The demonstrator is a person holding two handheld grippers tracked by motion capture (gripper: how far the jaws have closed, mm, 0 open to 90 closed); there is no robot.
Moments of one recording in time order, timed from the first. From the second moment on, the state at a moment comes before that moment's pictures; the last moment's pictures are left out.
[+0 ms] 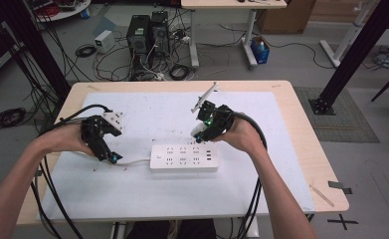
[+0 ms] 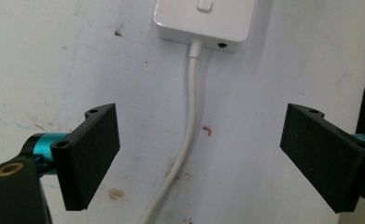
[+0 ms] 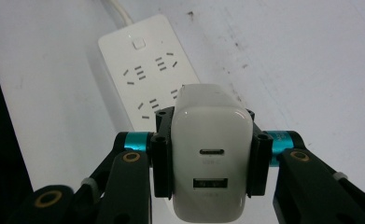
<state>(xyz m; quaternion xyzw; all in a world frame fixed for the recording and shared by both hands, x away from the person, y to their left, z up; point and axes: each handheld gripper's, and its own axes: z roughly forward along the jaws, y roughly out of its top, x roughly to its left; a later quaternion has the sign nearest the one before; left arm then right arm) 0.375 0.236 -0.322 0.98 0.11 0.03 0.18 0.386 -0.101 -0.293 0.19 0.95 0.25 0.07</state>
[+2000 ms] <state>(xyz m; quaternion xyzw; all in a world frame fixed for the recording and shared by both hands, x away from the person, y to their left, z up) 0.358 0.269 -0.345 0.97 0.14 0.06 0.18 0.419 -0.047 -0.369 -0.02 1.00 0.06 0.03</state>
